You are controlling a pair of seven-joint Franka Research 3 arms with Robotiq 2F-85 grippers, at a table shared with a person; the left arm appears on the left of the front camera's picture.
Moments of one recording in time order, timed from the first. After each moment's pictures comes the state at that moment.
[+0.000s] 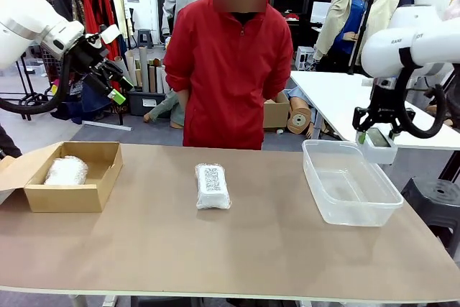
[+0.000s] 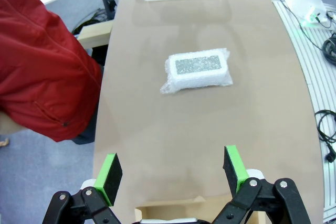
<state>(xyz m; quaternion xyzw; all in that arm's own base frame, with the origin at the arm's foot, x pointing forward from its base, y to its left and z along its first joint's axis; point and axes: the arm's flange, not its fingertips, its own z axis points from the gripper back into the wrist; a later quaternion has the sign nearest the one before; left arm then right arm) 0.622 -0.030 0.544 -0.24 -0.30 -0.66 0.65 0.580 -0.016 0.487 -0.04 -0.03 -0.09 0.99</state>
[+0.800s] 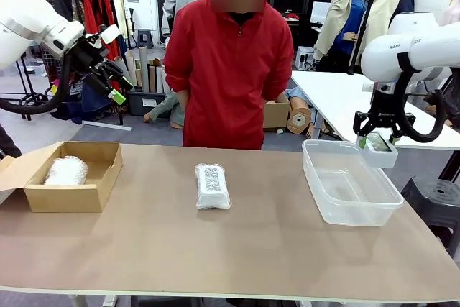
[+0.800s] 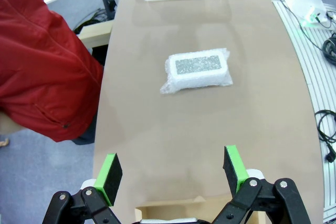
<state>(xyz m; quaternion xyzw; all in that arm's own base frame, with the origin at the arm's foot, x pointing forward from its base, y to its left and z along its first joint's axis) 0.622 -0.030 0.544 -0.24 -0.30 -0.66 0.65 0.582 -0.019 0.479 -0.04 -0.02 -0.10 0.99</state>
